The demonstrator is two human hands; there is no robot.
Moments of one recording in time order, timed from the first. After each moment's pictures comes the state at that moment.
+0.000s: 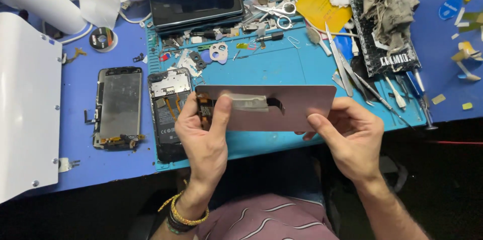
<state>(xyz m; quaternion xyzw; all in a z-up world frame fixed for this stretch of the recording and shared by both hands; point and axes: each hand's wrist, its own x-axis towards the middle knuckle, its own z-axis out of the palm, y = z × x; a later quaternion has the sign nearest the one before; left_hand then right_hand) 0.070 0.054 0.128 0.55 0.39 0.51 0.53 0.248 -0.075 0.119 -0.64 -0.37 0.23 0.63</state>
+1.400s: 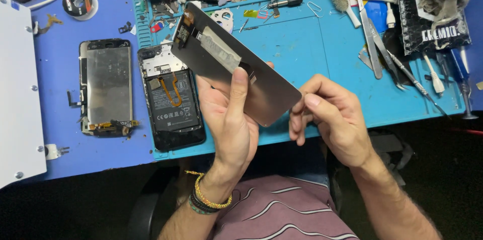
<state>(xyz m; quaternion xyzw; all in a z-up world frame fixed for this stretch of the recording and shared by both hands) 0.111 0.050 0.100 0.28 0.23 0.58 0.73 0.238 -0.041 0.106 -0.50 -0.34 0.50 0.62</state>
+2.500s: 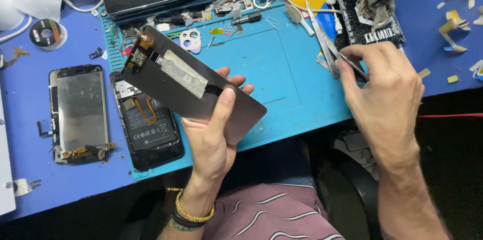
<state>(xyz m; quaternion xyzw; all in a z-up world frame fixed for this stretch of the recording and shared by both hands) 0.102 0.043 0.113 0.31 0.27 0.49 0.77 0.311 -0.078 0.138 -0.79 -0.55 -0.17 0.20</state>
